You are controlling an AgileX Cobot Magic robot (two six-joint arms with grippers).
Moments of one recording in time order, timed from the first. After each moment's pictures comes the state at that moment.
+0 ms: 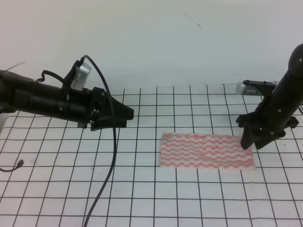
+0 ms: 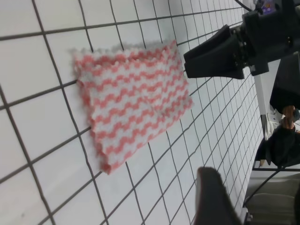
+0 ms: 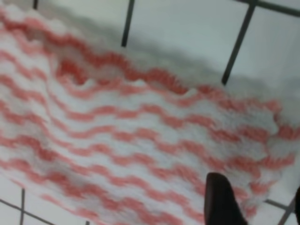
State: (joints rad) left arm -0.01 2.01 -1.38 -1.27 1.21 0.76; right arm 0.13 2.18 -1.62 0.34 1.06 -0.27
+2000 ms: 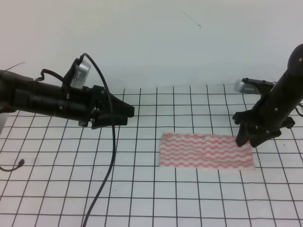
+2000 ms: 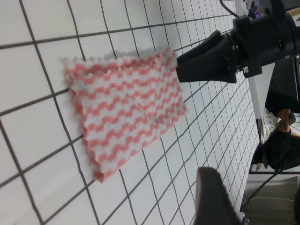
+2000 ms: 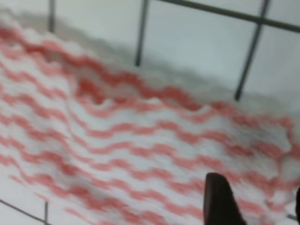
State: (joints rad) left arm -0.01 2.00 -1.38 -1.29 1.21 0.78; right arm 0.13 2.19 -1.62 0.35 1.05 -0.23
